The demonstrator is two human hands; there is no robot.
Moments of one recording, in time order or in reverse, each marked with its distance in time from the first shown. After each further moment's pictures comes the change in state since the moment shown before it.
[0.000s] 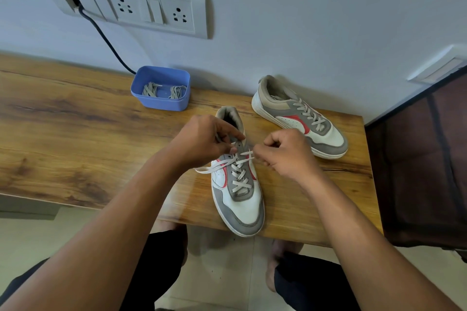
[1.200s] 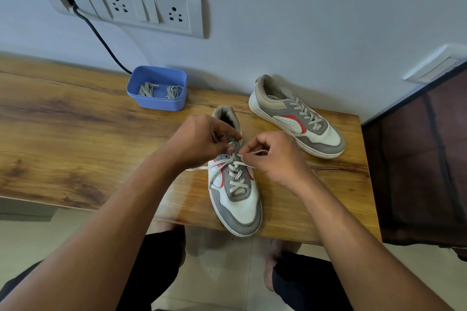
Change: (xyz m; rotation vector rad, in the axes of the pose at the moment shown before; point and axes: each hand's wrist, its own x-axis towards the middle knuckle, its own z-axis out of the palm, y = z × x) left_hand 0.000 -0.002 0.000 -0.010 0.010 -0.014; right_hand -0.006 0.001 0.005 -0.051 -0.076 -0.115
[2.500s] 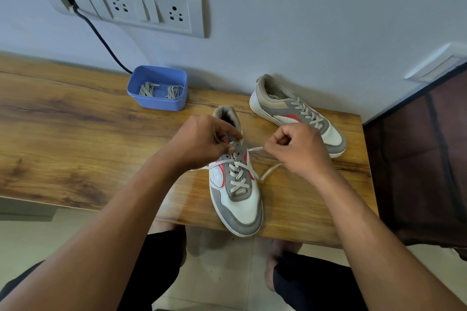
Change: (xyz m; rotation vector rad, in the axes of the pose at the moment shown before) left_hand -0.002 0.005 0.001 0.015 0.022 0.011; right_hand 0.003 0.007 -0.030 -0.183 0.152 0.058
